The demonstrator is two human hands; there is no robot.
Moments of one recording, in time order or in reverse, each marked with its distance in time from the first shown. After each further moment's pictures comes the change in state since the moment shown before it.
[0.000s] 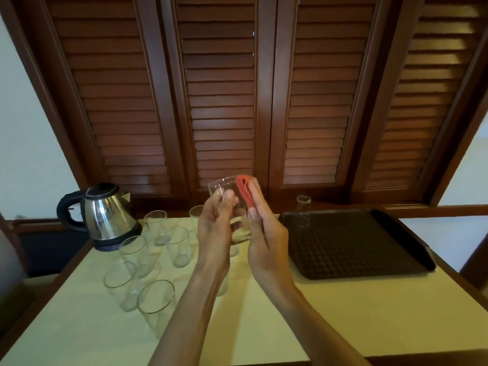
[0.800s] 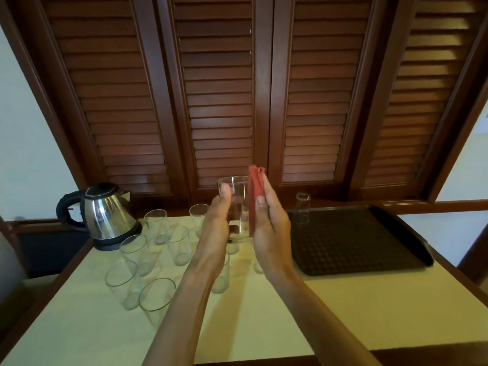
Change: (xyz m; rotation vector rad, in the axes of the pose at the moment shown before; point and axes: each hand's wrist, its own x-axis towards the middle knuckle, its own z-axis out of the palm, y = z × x) left_hand 0.005 0.005 -0.009 0.158 -0.116 -0.131; right_hand 0.010 0.009 0.001 0.062 0.092 0.078
